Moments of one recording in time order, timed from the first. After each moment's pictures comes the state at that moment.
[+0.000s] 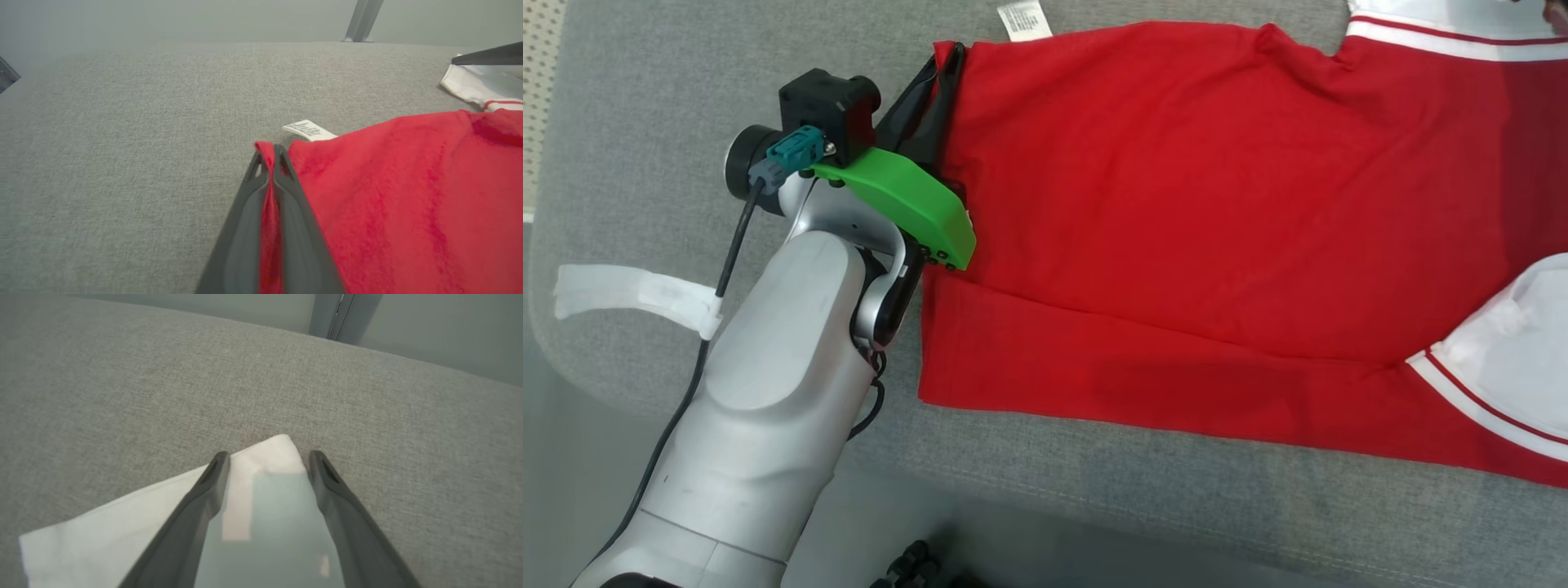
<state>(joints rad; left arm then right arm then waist) -0.84 0.13 -0.53 0.49 -0.53 -0.05 -0.09 -1.36 -0.36 0.20 1.00 0.26 0.13 0.42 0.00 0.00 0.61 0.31</state>
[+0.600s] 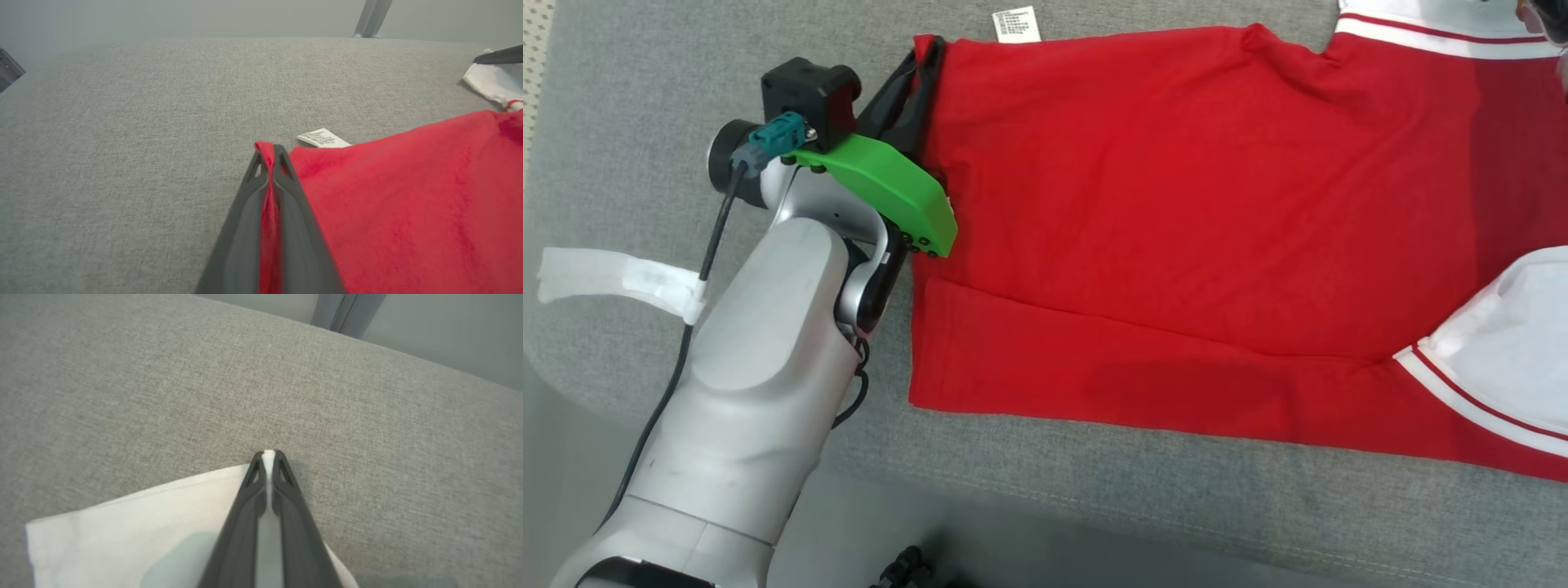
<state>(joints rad) -0.88 0.14 -0.53 0.57 -0.55 -0.06 -0.11 -1.42 -0.30 0.20 1.11 0.16 0.13 0.43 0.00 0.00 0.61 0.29</state>
